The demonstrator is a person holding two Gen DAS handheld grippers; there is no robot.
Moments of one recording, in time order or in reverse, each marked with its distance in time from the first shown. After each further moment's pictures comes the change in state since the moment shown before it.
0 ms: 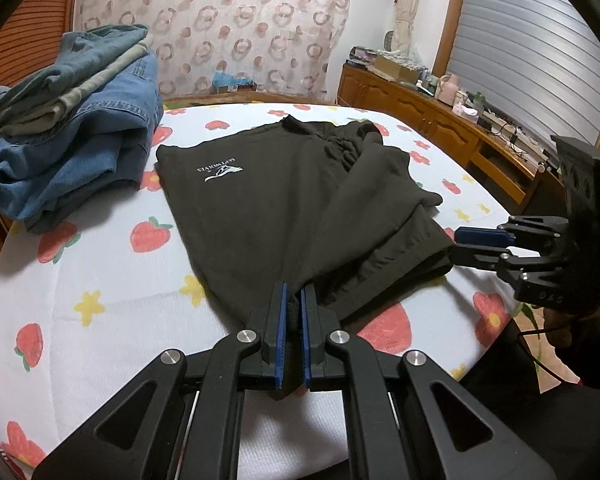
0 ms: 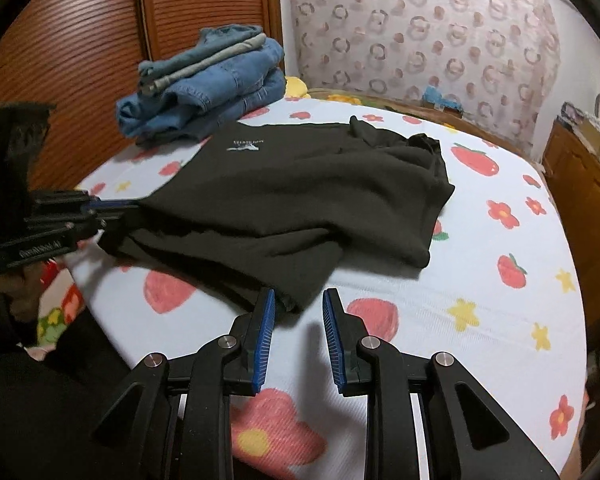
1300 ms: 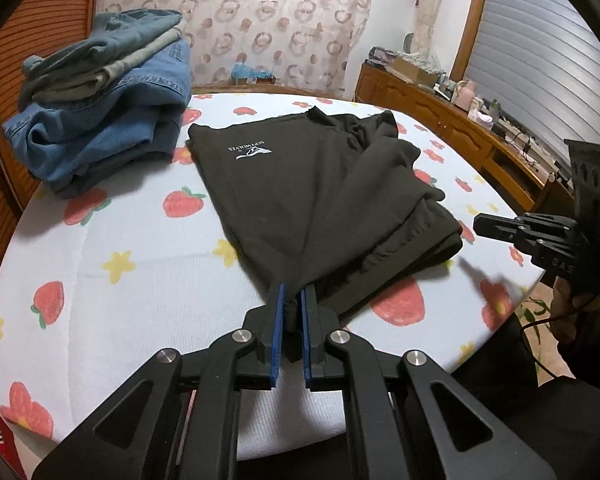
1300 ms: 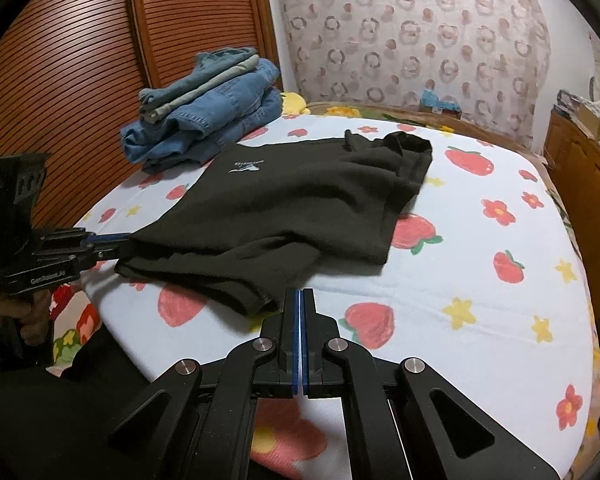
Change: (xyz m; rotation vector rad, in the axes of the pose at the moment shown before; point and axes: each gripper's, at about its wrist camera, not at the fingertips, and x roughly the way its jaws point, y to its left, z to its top) left arm -0.016 0.014 -0.018 -0.068 0.011 0.035; right arm -0.012 -0.011 -0.003 0.080 -0.058 0.046
